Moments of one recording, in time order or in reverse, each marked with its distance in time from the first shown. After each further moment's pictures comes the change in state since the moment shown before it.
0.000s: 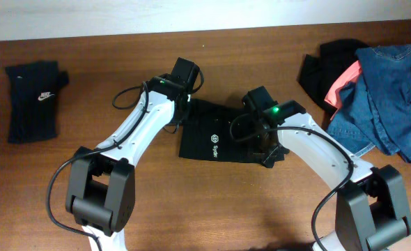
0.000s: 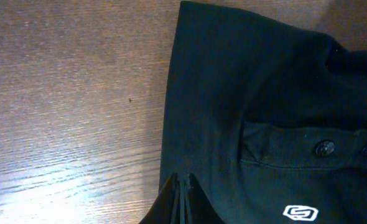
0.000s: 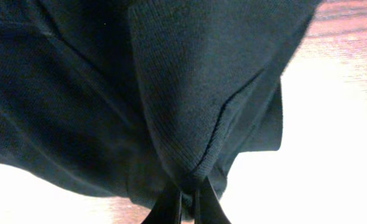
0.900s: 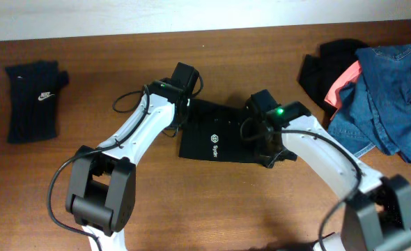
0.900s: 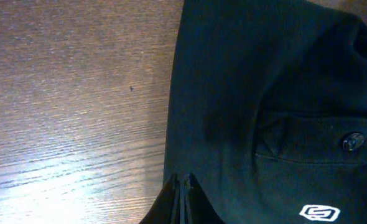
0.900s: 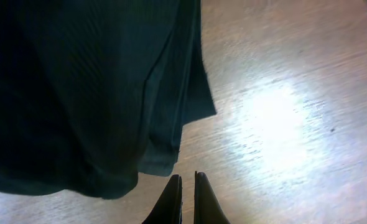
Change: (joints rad) left arm 0.000 0.000 -0.046 0.016 0.000 0.000; right arm 0.000 -0.063 -0.002 -0.108 0.117 0.199
